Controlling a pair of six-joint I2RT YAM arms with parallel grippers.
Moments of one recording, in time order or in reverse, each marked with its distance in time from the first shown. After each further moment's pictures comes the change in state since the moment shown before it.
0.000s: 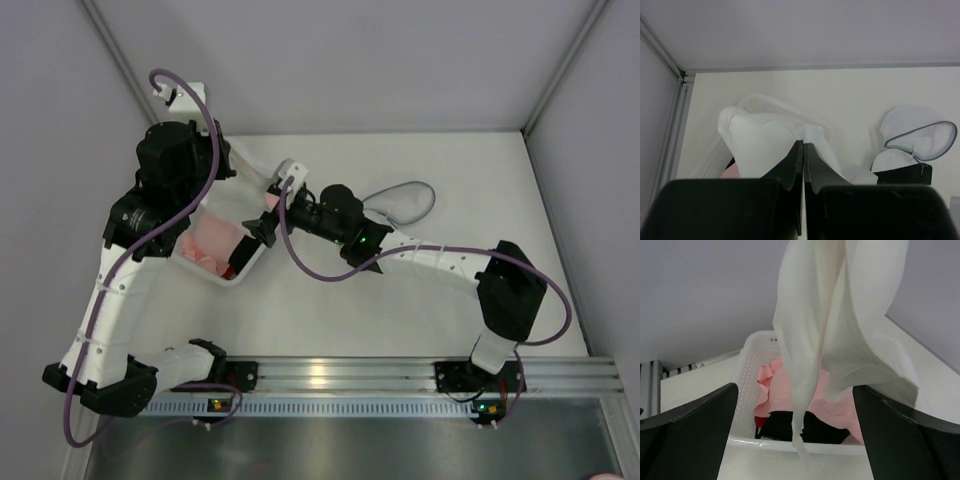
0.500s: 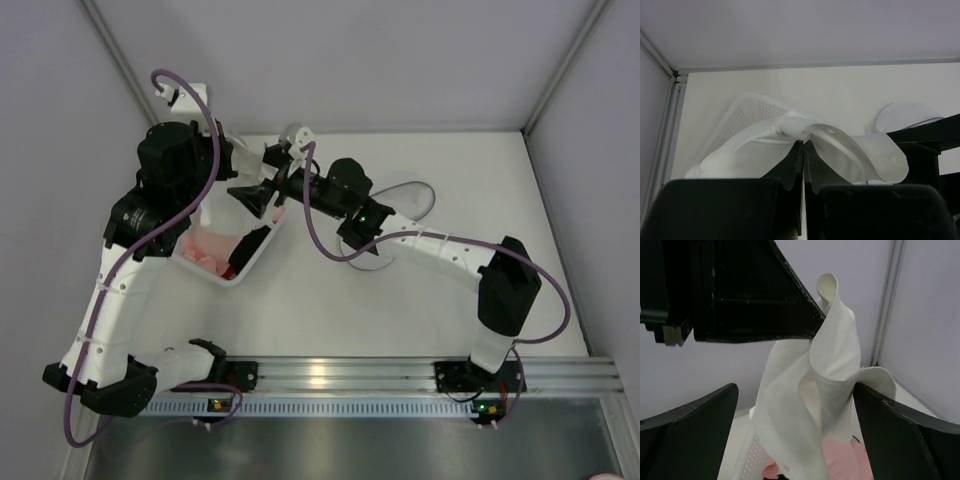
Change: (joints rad) left arm 0.000 0.000 -0.006 0.000 0.029 -0.005; right arm -0.059 0.022 0.145 0.122 -0.139 0.110
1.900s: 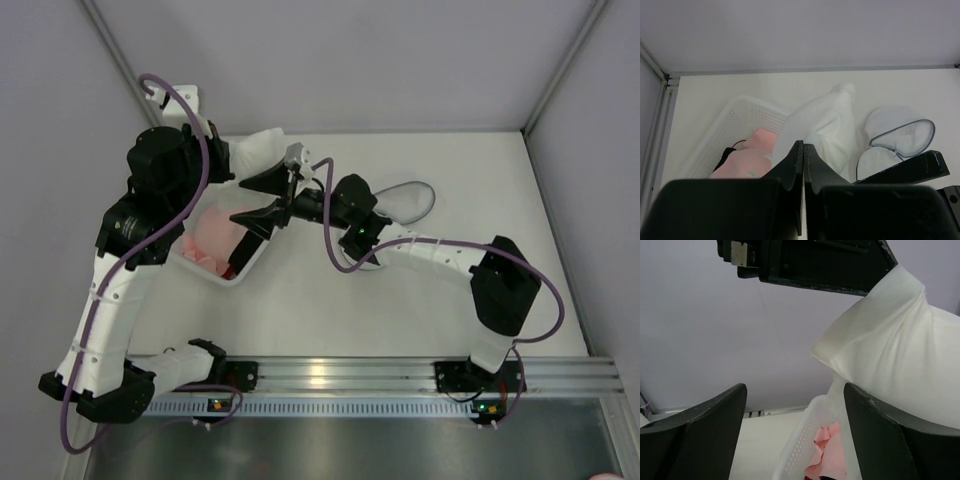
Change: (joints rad) left arm 0.000 -0.034 0.000 0.000 0.029 -0.026; right arm 0.001 0.012 -0.119 0.239 -0.253 0.141
